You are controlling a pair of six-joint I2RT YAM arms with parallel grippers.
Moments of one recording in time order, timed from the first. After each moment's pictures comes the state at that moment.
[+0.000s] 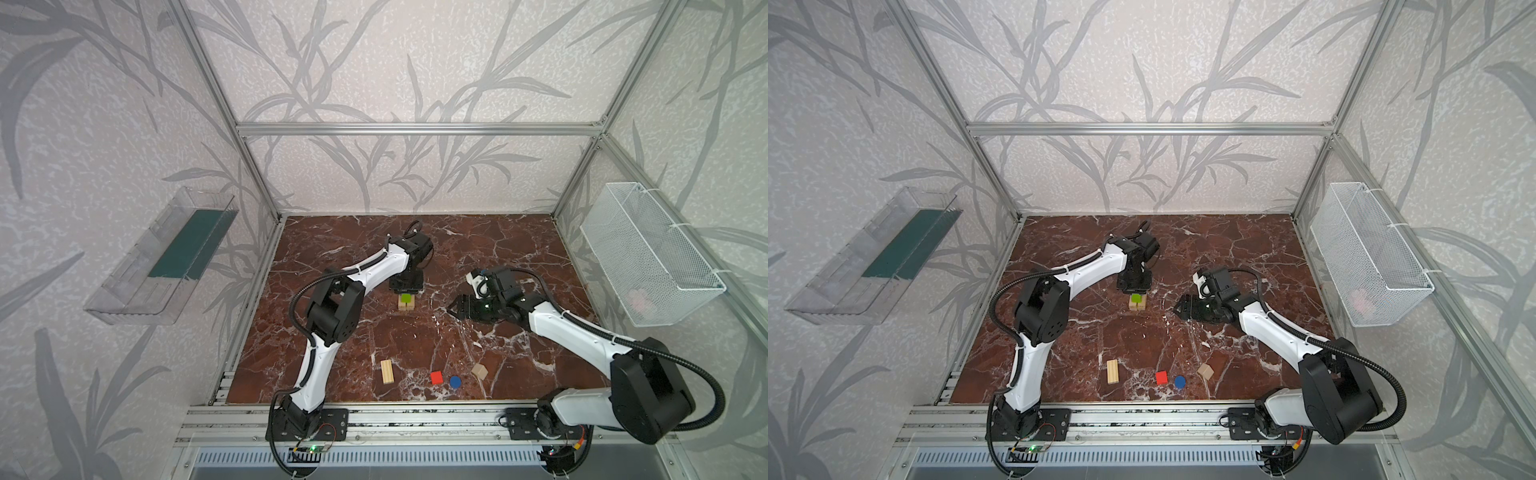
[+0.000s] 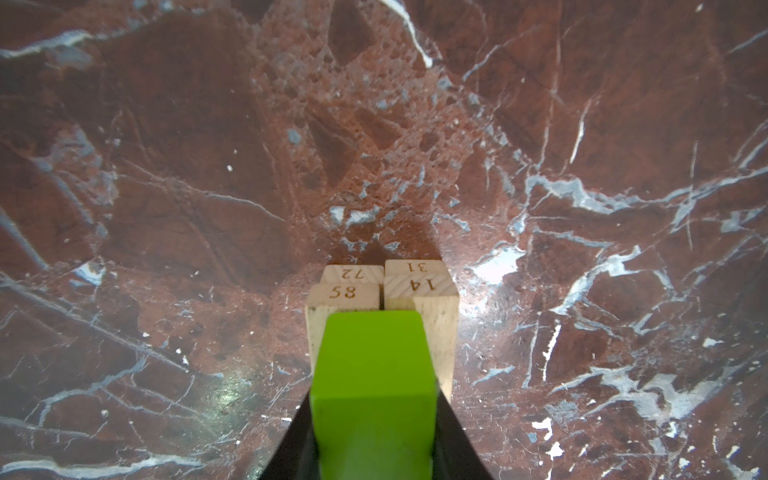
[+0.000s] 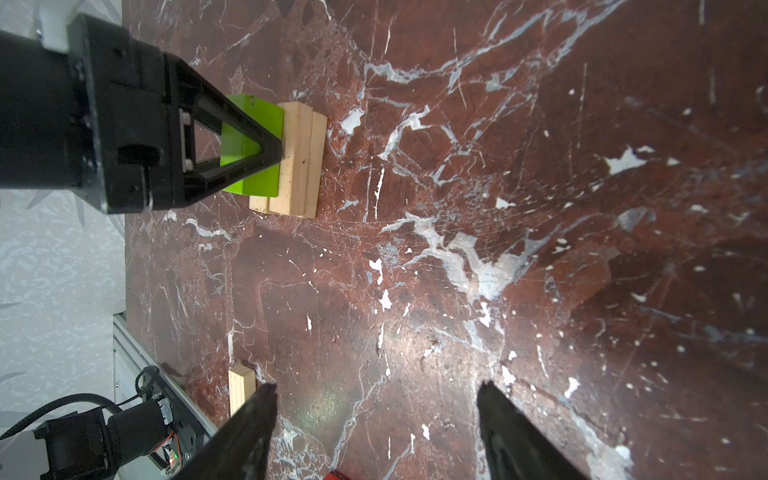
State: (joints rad) left arm -0.61 2.17 1.79 -1.06 -0.04 -0.58; right arm 0.46 1.35 0.76 -0.34 -0.39 0.57
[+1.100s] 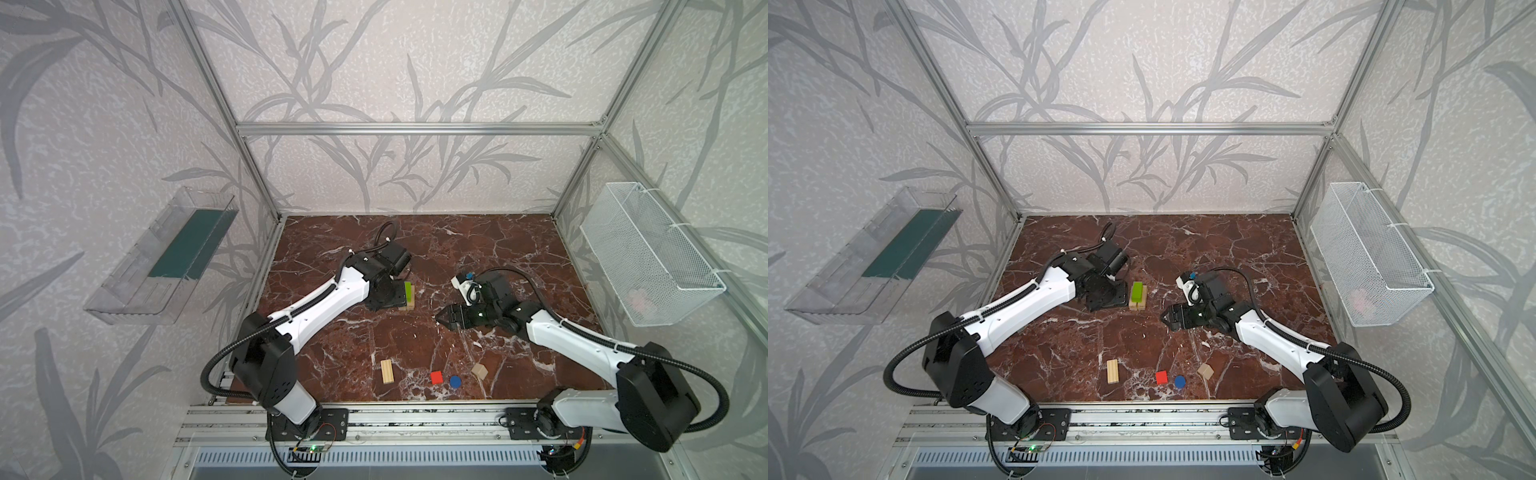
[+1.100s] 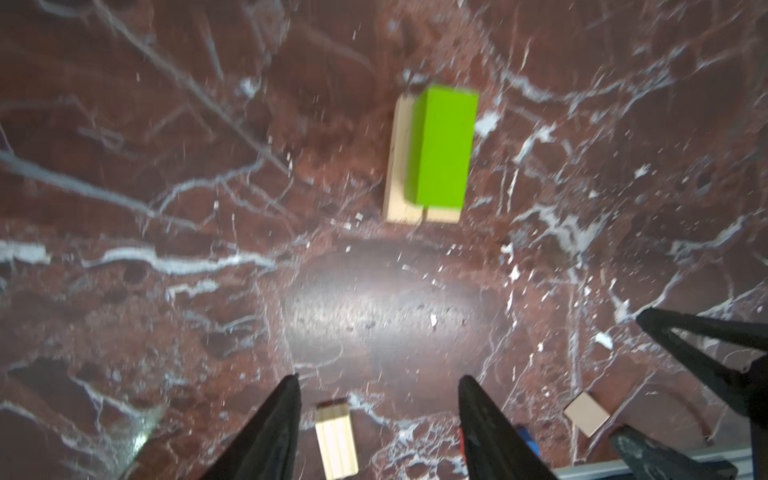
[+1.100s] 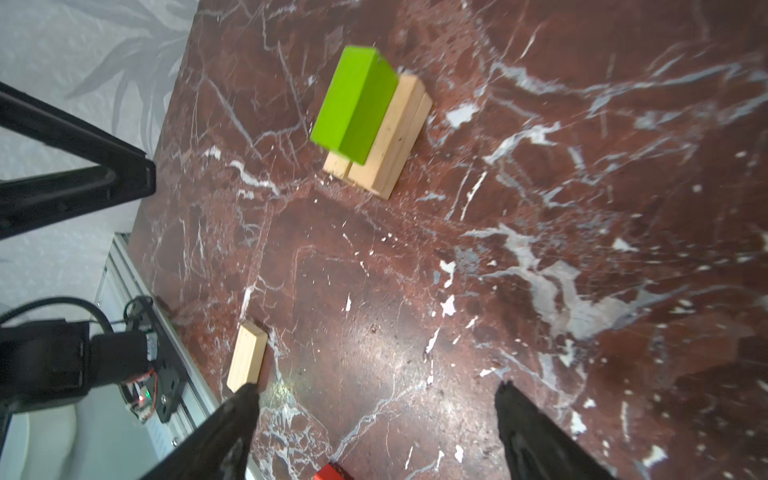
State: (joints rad) left arm -0.68 1.55 1.29 -1.03 -0.03 -0.78; right arm 0.59 1.31 0.69 -0.21 -0.42 0.40
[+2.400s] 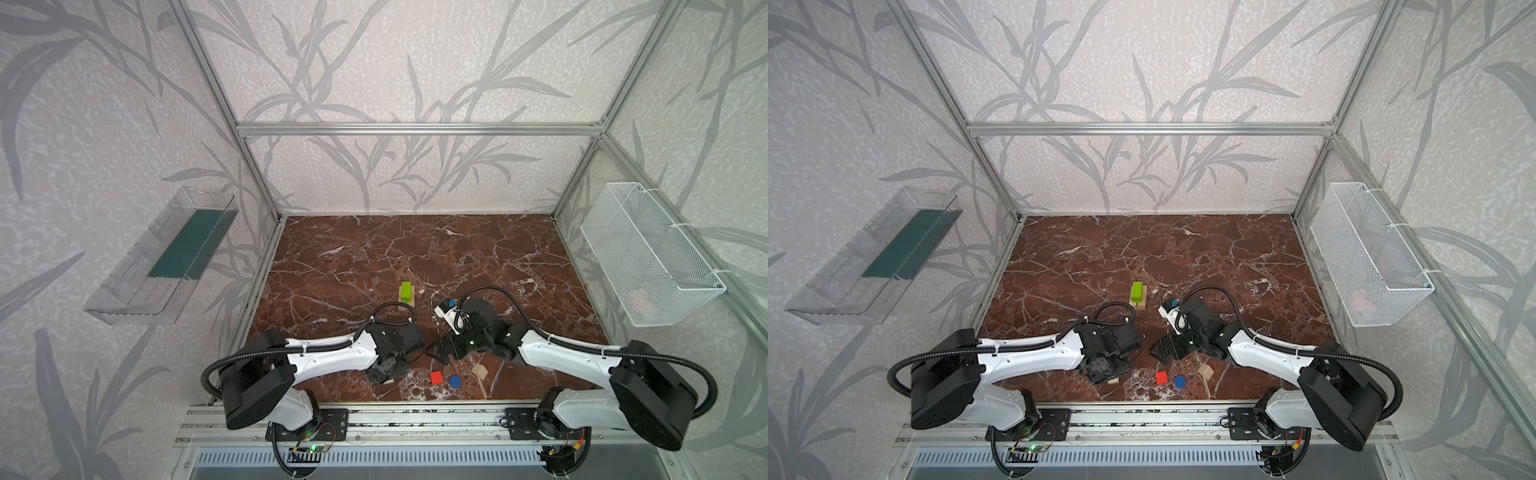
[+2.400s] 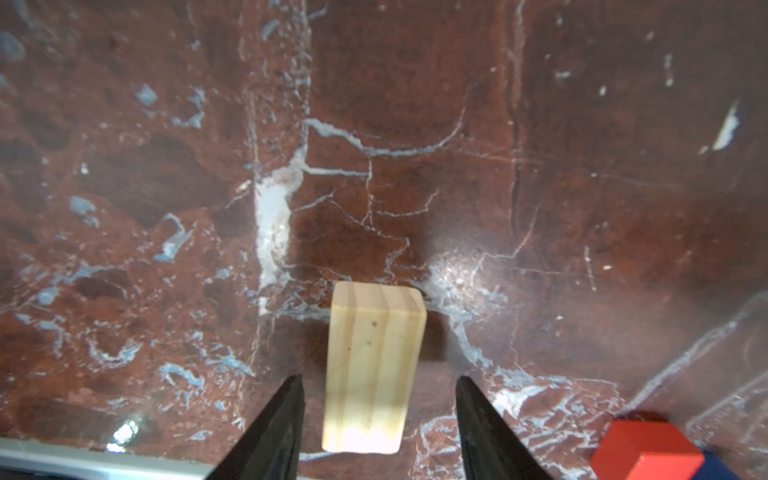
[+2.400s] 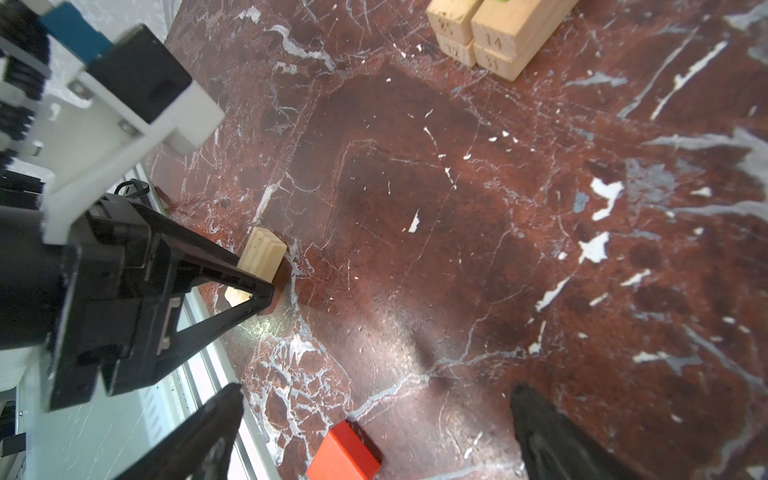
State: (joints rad) left arm -1.05 1.47 0.78 -0.79 -0.07 -1.39; right arm 0.76 1.31 0.54 -0.06 -0.42 0.35
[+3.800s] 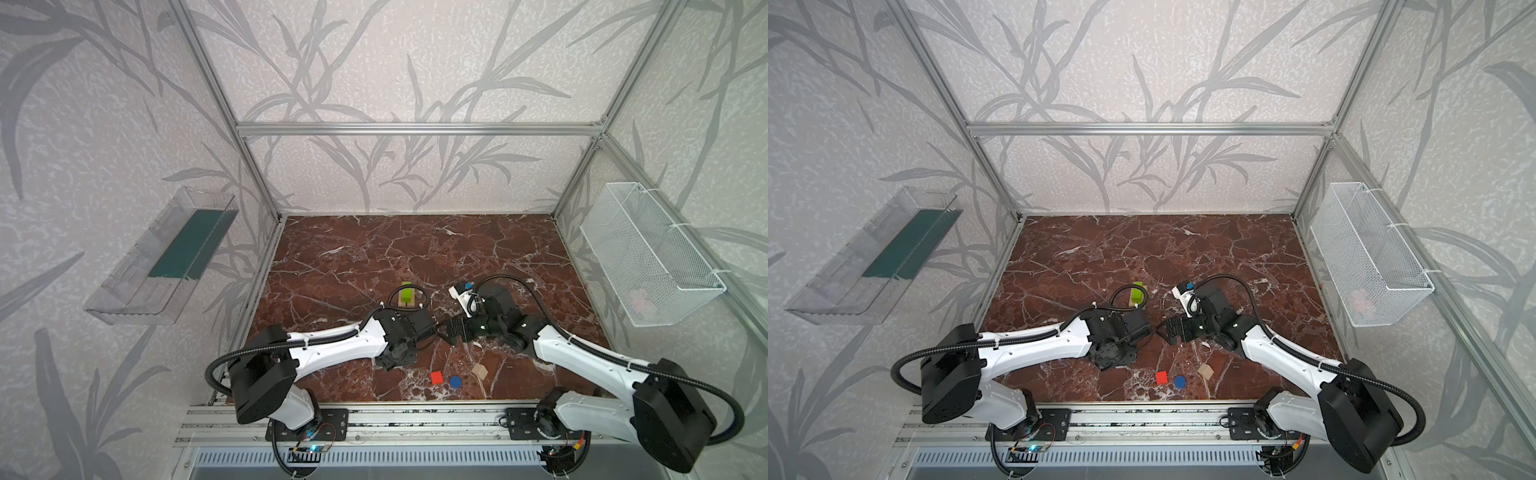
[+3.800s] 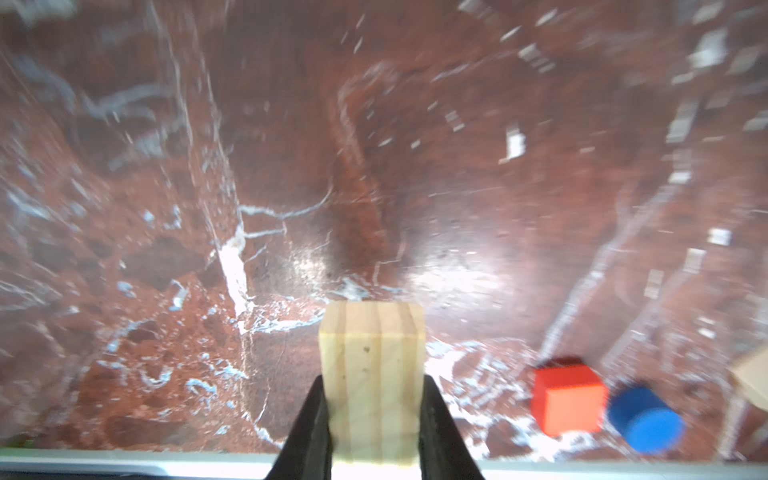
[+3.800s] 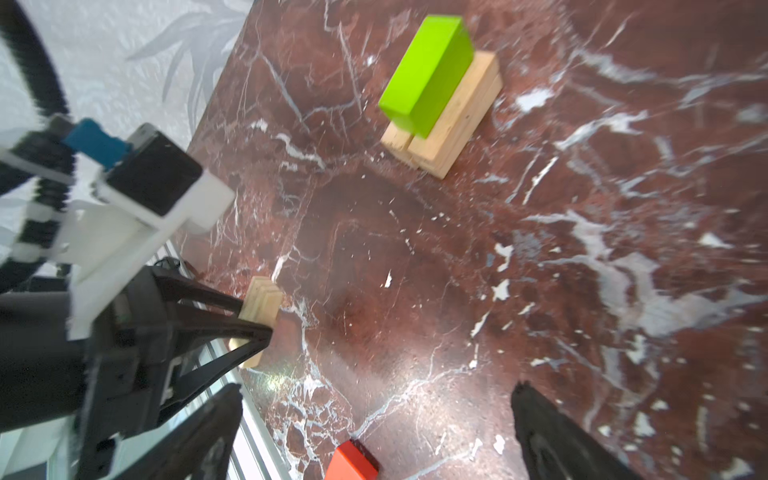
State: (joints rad) left arm -1.03 1.51 1.02 -0.93 -0.13 -1.11; right arm 0.60 1.19 0.61 -0.16 -0.45 0.39
